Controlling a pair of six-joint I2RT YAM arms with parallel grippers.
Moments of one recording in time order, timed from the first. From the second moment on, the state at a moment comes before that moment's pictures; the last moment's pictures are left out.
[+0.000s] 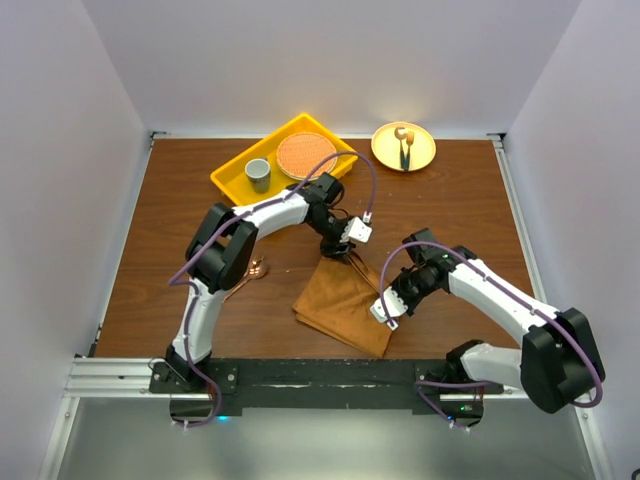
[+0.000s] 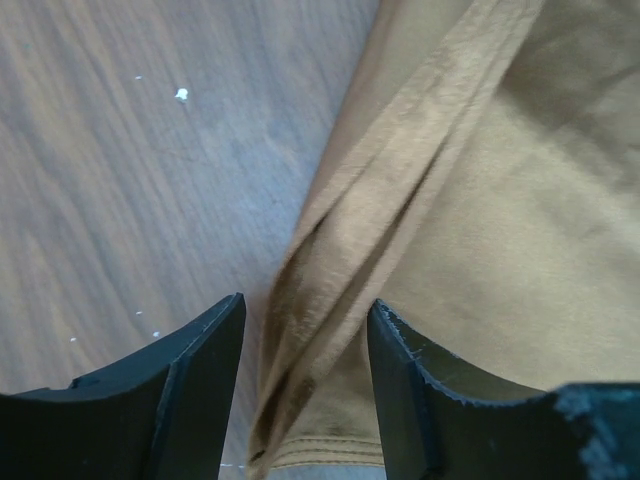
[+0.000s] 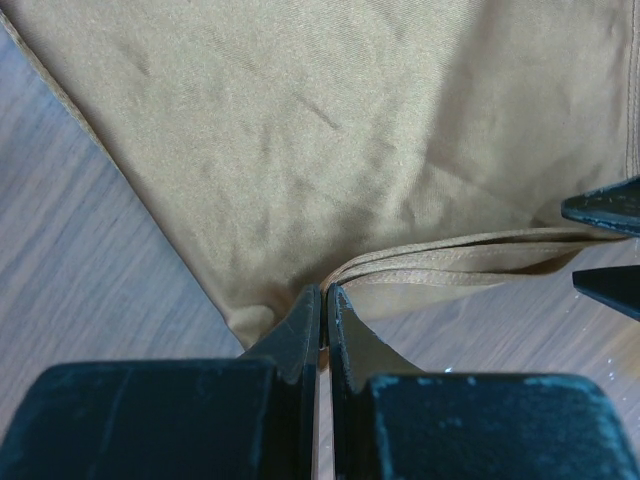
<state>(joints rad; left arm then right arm) -0.65 2.19 1.64 -0.64 0.80 1.17 0.46 1.21 0.70 -0.83 -0.48 -1.83</state>
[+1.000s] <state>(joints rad) -0.63 2.21 1.72 -0.60 0.80 1.06 0.46 1.21 0.70 -0.81 -0.48 -1.84</state>
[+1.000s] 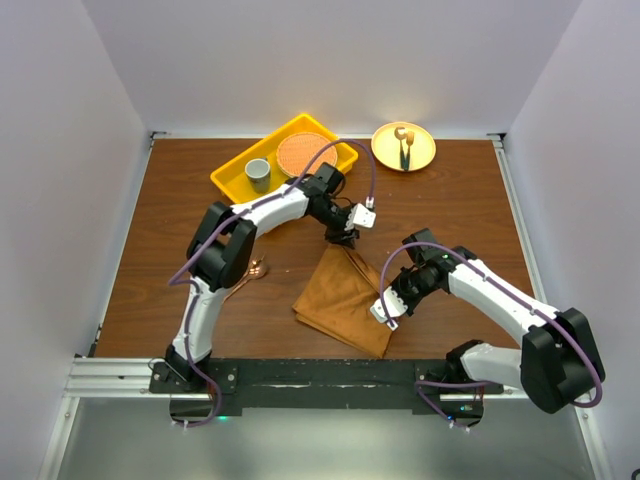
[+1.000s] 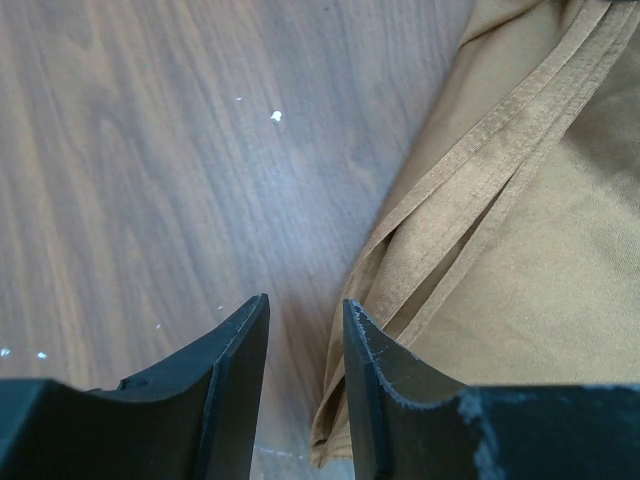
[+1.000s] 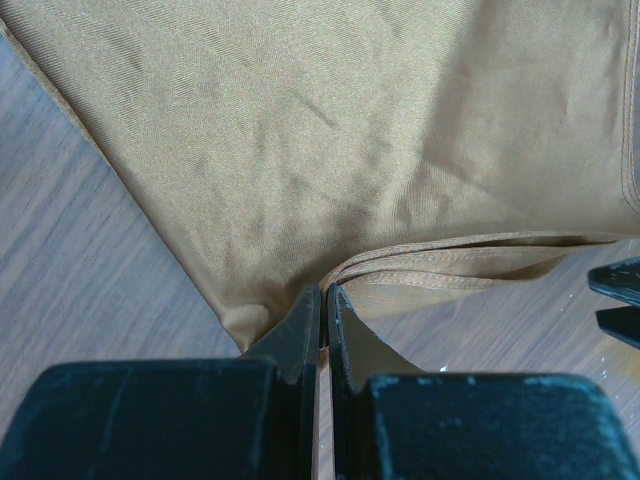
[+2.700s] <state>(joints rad) -0.66 2.29 1.80 -0.79 0.76 1.24 0.46 1.22 0.71 -0.82 -0.49 -1.82</state>
